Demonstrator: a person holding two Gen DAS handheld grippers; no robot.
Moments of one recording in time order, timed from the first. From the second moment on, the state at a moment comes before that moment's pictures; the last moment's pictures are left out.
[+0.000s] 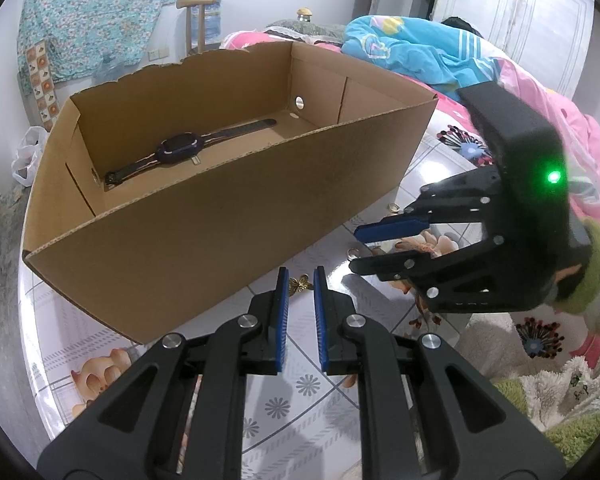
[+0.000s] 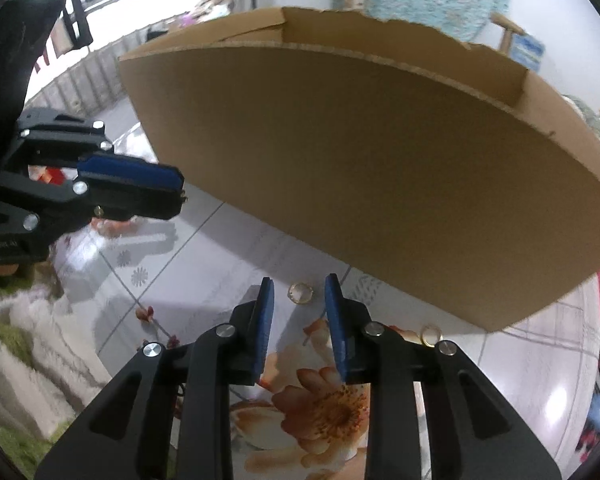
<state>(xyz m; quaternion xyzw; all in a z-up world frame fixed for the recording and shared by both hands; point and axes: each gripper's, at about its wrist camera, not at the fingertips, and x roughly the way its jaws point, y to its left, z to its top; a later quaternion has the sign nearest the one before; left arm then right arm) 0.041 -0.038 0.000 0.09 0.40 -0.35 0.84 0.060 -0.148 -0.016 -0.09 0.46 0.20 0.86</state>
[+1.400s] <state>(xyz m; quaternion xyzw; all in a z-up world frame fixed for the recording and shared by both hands) 0.045 -0.054 0.107 0.08 0.30 -0.39 0.87 0.034 -0.207 0.105 0.02 0.30 0.17 0.94</state>
